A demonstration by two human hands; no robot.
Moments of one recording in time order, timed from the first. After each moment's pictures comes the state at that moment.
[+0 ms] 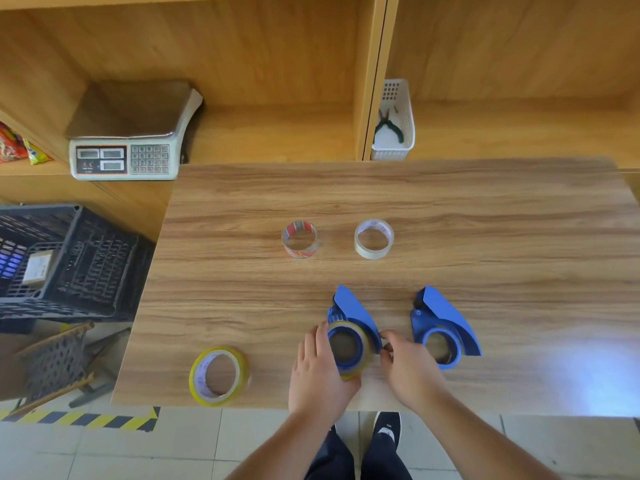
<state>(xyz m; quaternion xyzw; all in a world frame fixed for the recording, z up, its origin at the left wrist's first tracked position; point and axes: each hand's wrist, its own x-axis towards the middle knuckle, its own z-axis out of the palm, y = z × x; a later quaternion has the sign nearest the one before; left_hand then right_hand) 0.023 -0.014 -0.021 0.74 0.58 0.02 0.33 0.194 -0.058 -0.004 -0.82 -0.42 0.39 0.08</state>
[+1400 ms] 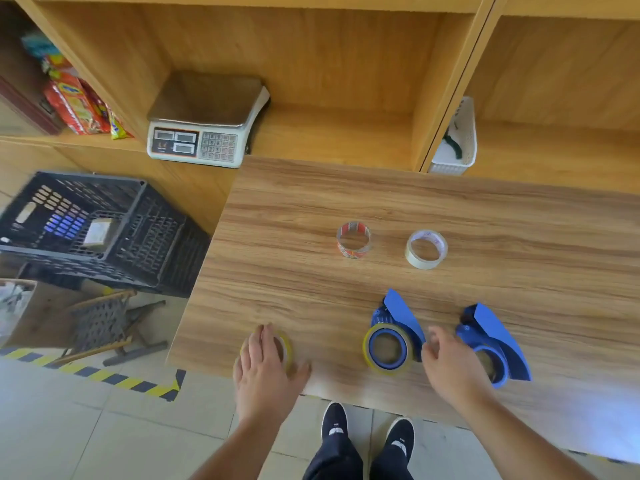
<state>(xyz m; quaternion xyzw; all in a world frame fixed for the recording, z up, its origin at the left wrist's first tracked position) -0.125 0.006 -0.023 0.66 0.72 0.03 0.19 0.180 -0.038 0.013 -0.84 -0.42 0.34 0.06</state>
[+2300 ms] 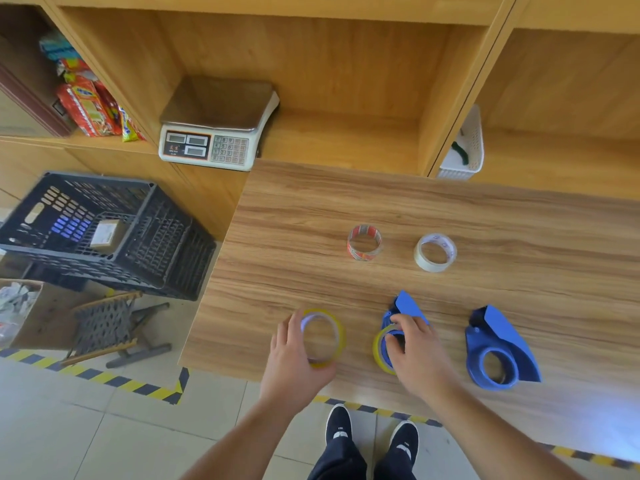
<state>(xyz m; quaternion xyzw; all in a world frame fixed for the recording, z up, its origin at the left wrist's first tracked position) -0.119 0.027 0.011 0.66 0.63 0.12 0.39 0.112 -0.009 0.036 -0.79 -0.48 0.35 0.11</state>
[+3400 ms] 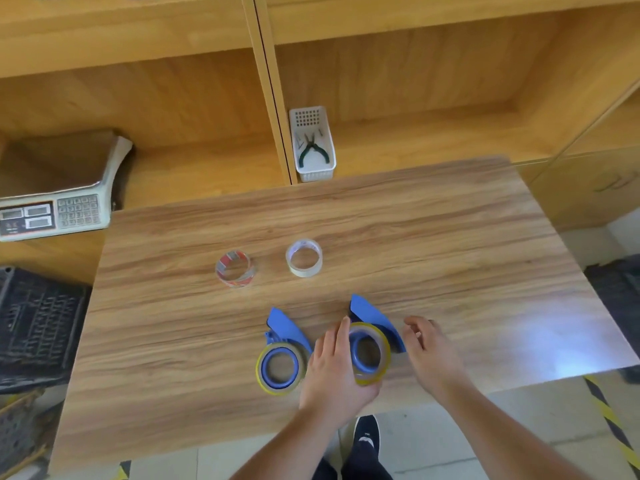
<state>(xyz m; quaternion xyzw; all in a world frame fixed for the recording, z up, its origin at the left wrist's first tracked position) 0.146 -0.046 0.021 0.82 0.45 0.01 0.36 0.322 -0.122 0.025 -0.87 -0.27 0.33 0.25</state>
